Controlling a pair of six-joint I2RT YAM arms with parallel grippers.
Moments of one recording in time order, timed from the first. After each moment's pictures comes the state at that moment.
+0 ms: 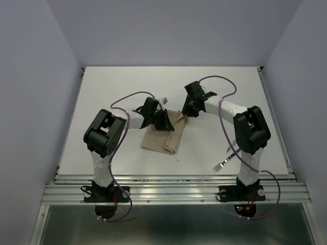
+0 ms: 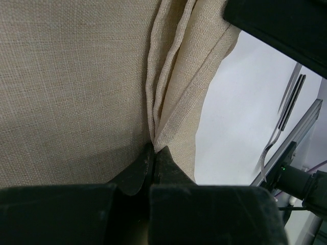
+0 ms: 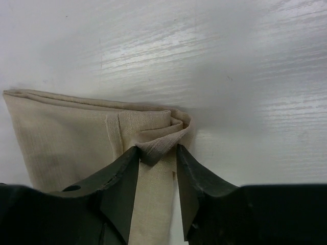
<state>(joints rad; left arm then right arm) -0.53 1.92 1.04 0.06 0.50 -0.63 0.50 1.95 1.42 -0.47 0.14 0.78</state>
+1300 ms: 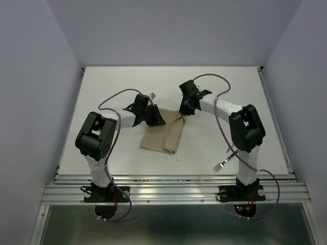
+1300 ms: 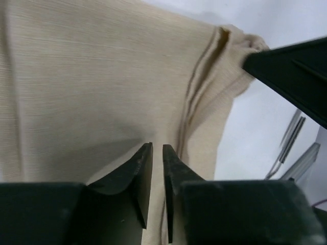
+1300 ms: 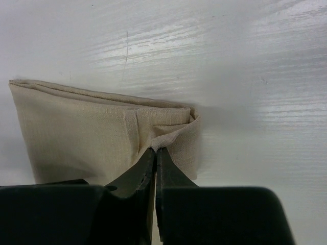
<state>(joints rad) -0.44 1.83 1.00 0.03 0.40 -0.66 0.54 2.01 1.51 -0.52 0.14 0.76</state>
